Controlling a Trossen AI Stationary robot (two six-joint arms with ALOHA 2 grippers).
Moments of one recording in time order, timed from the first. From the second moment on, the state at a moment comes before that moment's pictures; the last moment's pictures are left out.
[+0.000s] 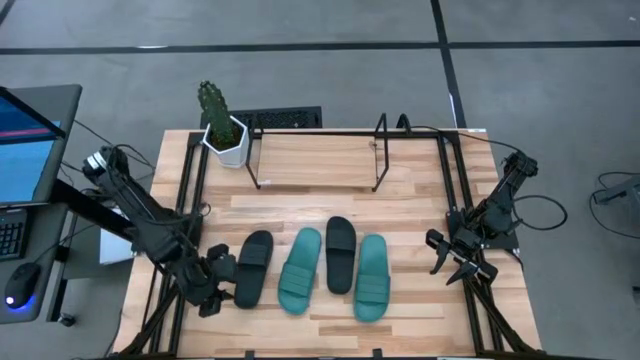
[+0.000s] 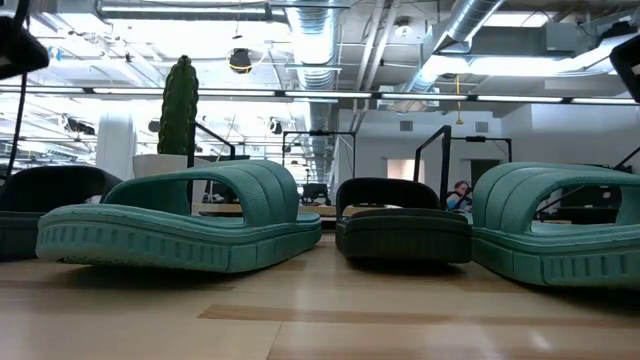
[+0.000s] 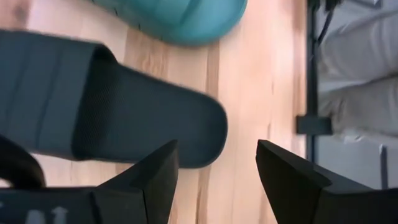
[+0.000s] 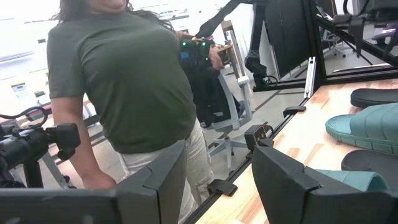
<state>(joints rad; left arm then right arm) -0.84 1.15 0.77 -0.63 -0.18 -0.94 0.85 0.01 0.03 0.03 0.03 0.30</state>
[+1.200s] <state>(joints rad) -0.84 1.51 0.87 -0.58 -0.12 -0.60 0.85 0.01 0.03 0.03 0.03 0.30</state>
